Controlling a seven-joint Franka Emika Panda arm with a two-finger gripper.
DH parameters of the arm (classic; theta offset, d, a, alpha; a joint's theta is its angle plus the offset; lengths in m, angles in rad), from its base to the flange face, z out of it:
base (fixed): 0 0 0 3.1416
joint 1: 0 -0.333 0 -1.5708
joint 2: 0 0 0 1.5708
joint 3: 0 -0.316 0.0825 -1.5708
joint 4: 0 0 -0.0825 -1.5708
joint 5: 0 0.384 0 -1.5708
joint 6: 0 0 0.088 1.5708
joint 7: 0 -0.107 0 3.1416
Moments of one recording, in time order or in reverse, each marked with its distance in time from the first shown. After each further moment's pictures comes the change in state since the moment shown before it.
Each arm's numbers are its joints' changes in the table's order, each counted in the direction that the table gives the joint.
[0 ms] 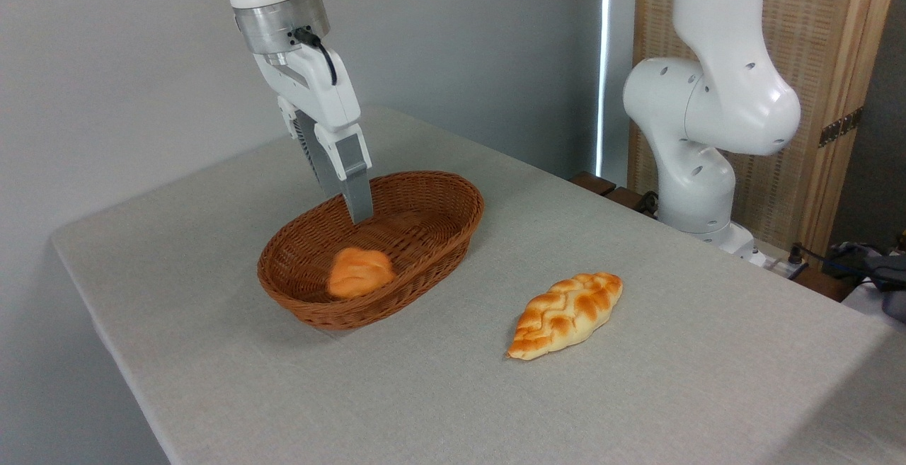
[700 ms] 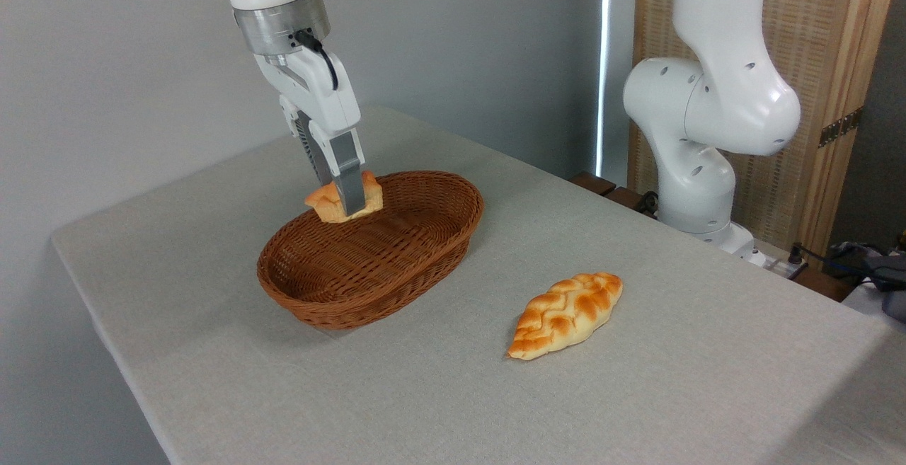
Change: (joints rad) arm 0.002 0.001 -0.014 0.000 -0.058 -0.001 -0.015
